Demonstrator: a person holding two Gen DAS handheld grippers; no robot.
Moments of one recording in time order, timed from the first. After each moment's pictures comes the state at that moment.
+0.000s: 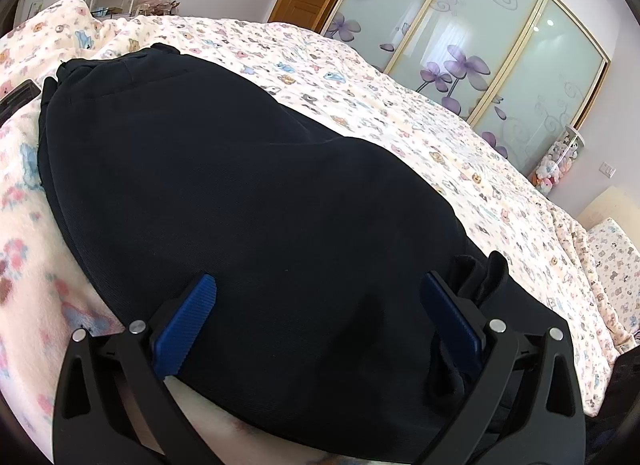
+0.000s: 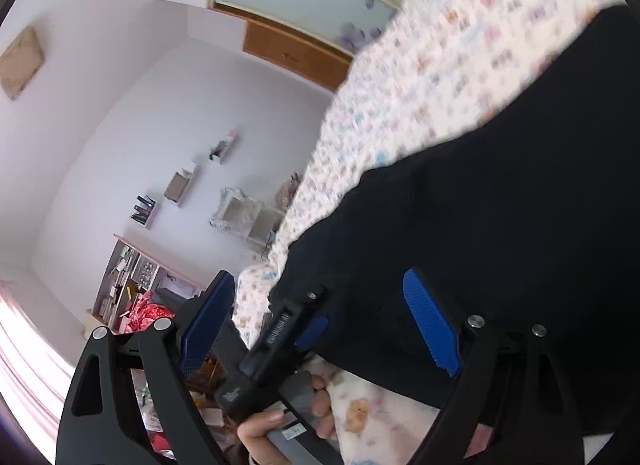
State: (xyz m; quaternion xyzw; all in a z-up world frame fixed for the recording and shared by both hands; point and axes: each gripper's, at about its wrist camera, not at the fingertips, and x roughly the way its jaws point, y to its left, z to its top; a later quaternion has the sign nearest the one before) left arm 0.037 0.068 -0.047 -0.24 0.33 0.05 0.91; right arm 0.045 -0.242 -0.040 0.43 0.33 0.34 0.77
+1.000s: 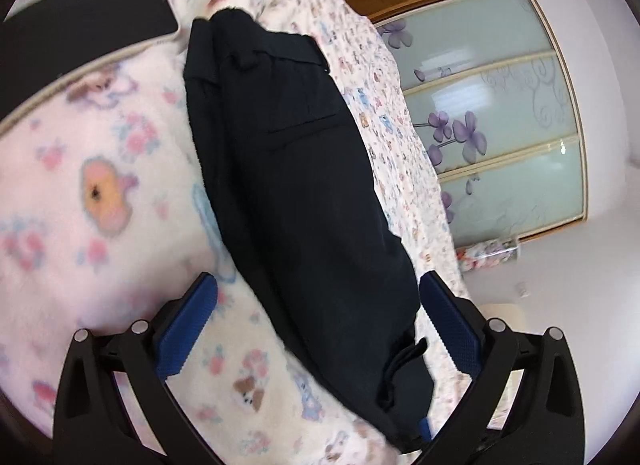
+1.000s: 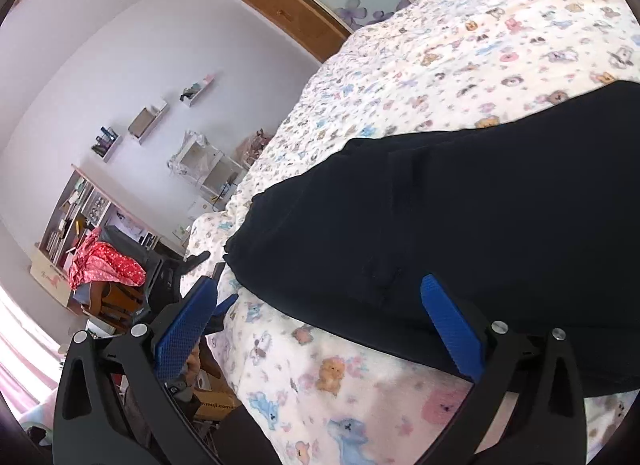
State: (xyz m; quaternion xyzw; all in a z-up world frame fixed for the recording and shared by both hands) left arm 0.010 0.276 -0.051 -0.53 0.34 -0.03 0.78; right arm 0.020 -0.226 0.004 0.29 0.38 0.32 0.82
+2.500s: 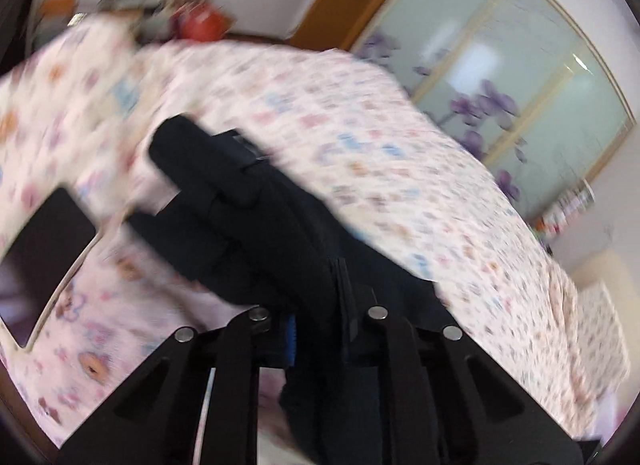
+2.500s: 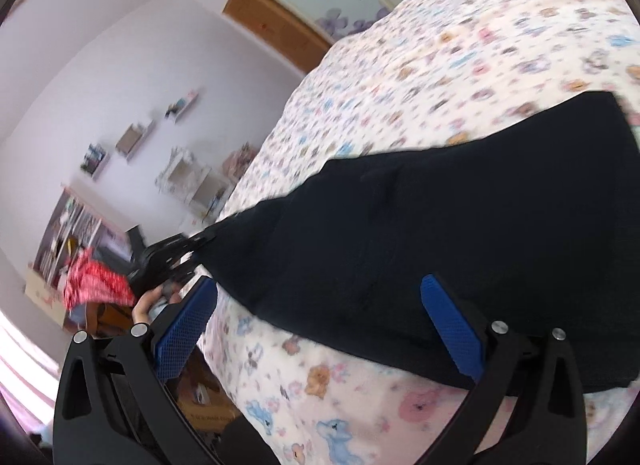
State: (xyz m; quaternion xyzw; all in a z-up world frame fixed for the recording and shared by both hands) left arm 0.076 0.219 0.047 -0.28 0.33 0.06 0.90; right arm 0.013 -0.266 0.010 0.31 0.37 0.27 0.83
